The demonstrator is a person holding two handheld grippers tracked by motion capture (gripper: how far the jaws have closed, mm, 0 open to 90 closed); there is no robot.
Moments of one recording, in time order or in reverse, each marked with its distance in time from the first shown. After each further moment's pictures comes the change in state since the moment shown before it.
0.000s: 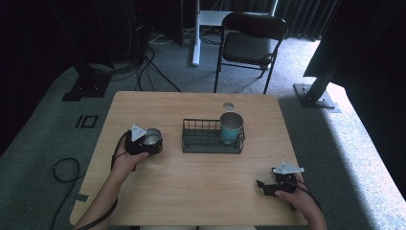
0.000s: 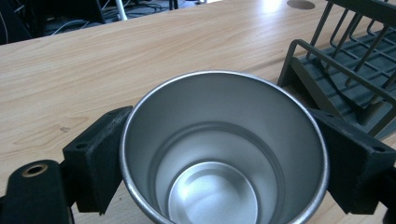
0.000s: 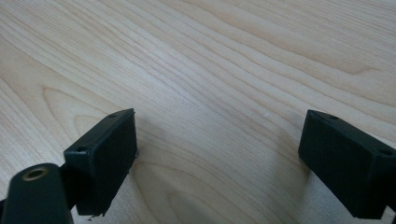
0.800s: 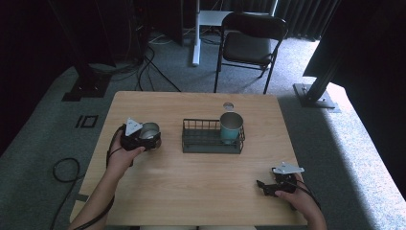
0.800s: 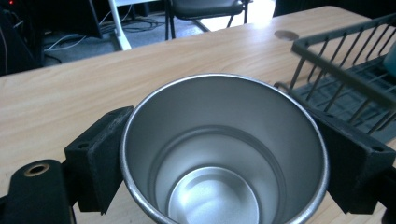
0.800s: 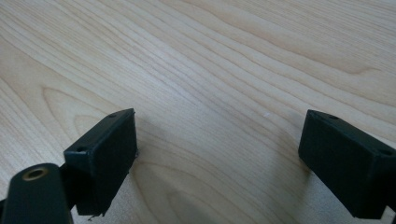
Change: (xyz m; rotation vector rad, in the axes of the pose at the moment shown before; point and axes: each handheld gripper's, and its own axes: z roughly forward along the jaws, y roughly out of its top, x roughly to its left) left arm 0.004 0.031 -0.022 -0.046 -0.025 -0.015; right arm 0.000 0.000 0.000 0.000 0.000 0.000
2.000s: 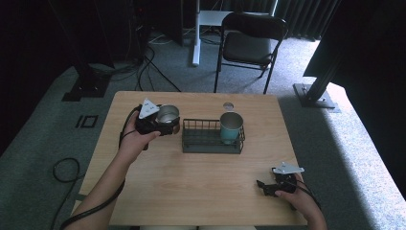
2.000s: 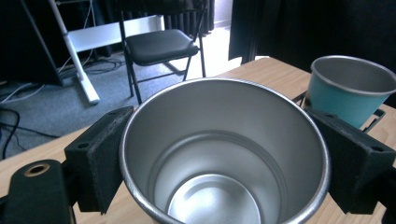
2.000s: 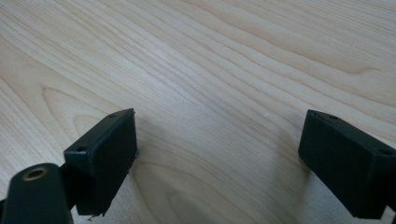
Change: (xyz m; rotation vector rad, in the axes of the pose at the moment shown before) left arm -0.047 0.085 -0.001 -0.109 -0.147 0.088; right arm 0.000 0.000 0.000 0.000 0.000 0.000
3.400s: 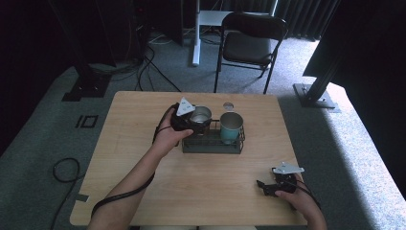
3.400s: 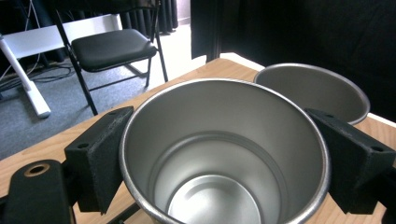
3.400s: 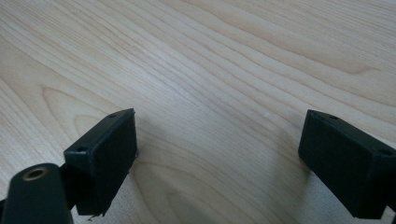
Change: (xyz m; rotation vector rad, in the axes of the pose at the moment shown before) left arm -0.055 0.009 0.081 0.017 -0.129 0.036; right arm 0.000 0.000 0.000 0.000 0.000 0.000
